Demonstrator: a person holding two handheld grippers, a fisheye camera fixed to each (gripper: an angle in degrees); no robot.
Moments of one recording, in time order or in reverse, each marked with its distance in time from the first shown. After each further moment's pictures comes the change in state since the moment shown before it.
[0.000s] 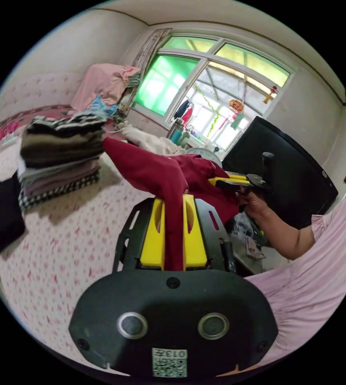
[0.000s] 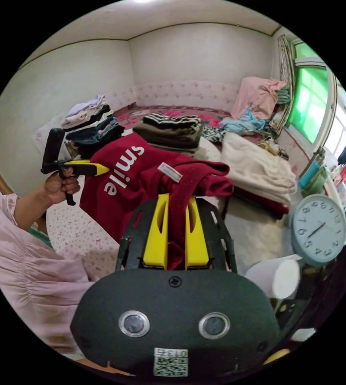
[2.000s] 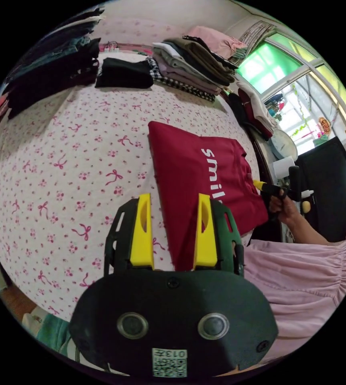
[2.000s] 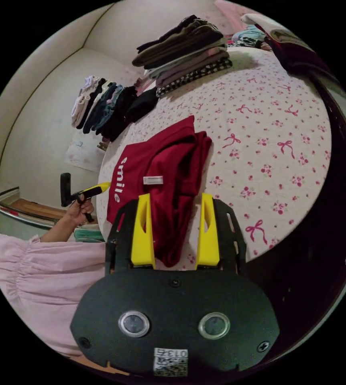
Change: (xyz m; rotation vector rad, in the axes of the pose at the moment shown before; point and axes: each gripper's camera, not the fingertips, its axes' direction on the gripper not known) left arm -0.075 0.187 -0.075 -0.245 -0.382 -0.480; right arm -0.144 0.230 0.152 -0.294 -0.528 0.345
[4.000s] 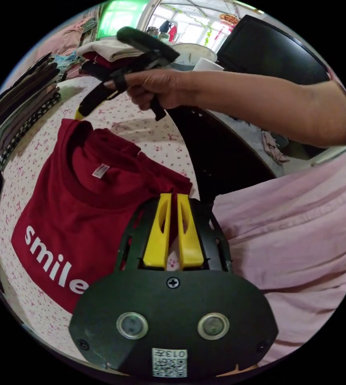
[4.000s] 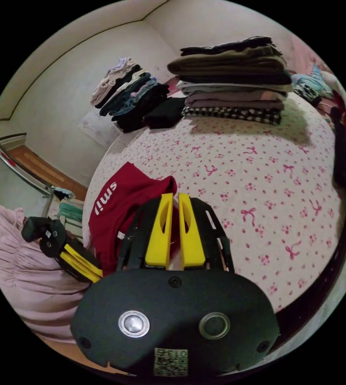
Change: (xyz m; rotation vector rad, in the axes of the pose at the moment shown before) left arm 0.188 0.063 0.084 -0.261 0.104 0.755; right arm -0.058 -0.209 0.095 -0.035 0.033 -0.387
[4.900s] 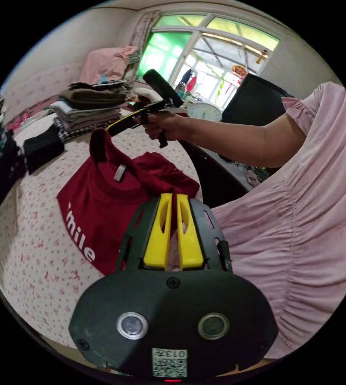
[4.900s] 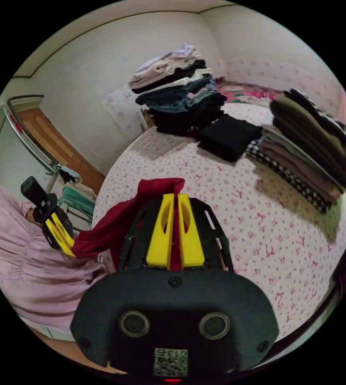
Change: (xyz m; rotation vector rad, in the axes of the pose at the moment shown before) left arm -0.059 0.189 -0.196 0.360 -0.013 -0.166; right arm -0.217 -0.213 0.140 -0.038 0.020 -0.264
